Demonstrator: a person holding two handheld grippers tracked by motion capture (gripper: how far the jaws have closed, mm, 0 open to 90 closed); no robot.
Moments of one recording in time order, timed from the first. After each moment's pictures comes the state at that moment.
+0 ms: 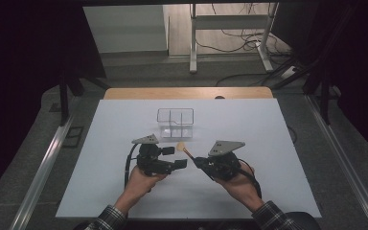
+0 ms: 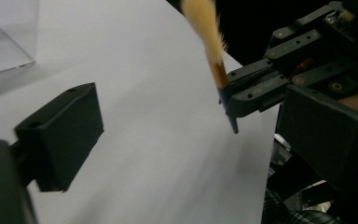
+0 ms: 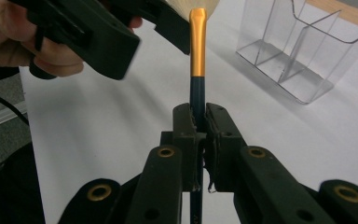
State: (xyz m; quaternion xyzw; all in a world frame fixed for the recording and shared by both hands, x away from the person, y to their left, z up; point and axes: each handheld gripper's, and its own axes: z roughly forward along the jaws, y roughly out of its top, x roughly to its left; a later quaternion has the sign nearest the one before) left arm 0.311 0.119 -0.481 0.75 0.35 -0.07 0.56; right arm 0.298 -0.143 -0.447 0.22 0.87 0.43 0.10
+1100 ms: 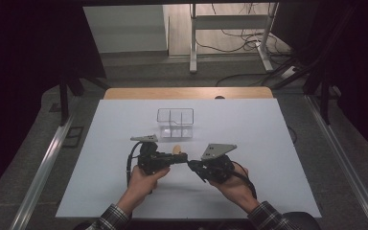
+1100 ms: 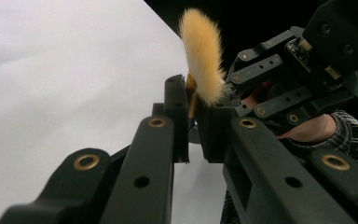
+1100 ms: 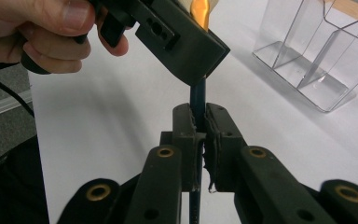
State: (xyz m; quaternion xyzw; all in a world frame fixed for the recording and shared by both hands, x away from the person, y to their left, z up) left arm 0.311 0.119 -0.479 0.73 0.35 -0.14 0.57; right arm 0.294 -0.127 -0.451 0.20 0.88 0.43 0.10
